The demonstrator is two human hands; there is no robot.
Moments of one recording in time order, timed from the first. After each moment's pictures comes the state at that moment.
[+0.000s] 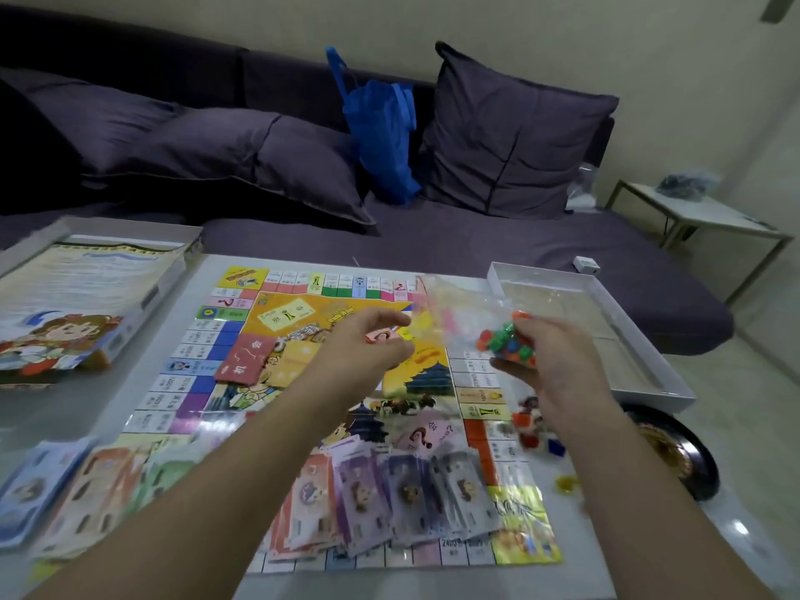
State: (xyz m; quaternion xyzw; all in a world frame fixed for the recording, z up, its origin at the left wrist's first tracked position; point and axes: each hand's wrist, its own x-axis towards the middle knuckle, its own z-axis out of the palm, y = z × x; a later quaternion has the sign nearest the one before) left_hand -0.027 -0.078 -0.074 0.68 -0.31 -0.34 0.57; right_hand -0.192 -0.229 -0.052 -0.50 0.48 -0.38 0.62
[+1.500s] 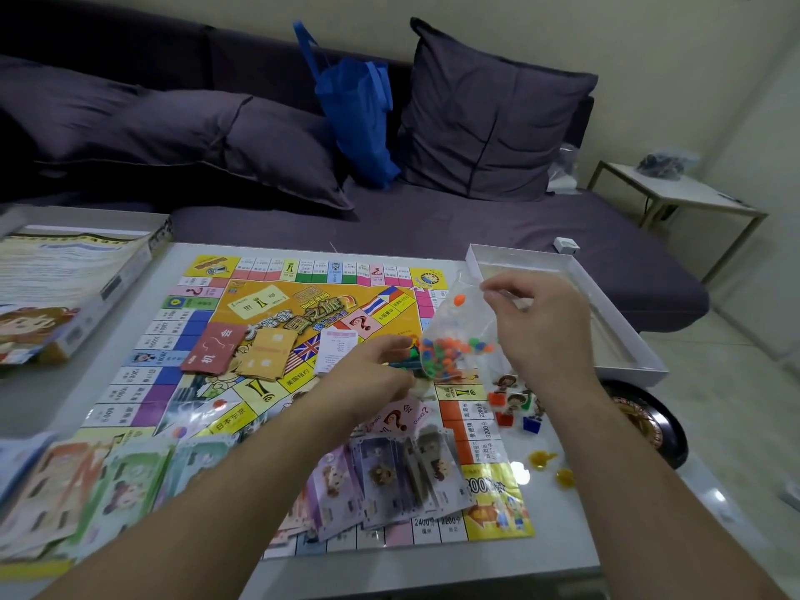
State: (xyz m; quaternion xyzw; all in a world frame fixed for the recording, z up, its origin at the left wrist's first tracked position) left_hand -0.060 -0.107 -0.111 0.68 -0.32 -0.43 0.51; right_hand -0.213 -0.240 -0.054 -0.80 0.38 -0.41 0.20
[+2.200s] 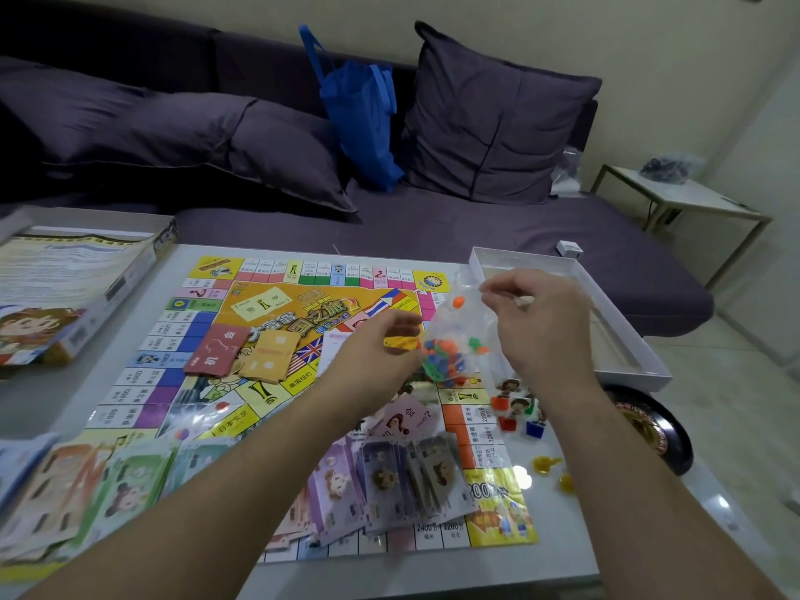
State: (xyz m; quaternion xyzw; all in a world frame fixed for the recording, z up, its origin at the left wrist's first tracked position) left_hand -0.062 -0.108 -0.091 0.69 -0.39 -0.32 0.53; right_hand -0.207 -0.240 -0.052 -0.80 0.37 -0.42 0.23
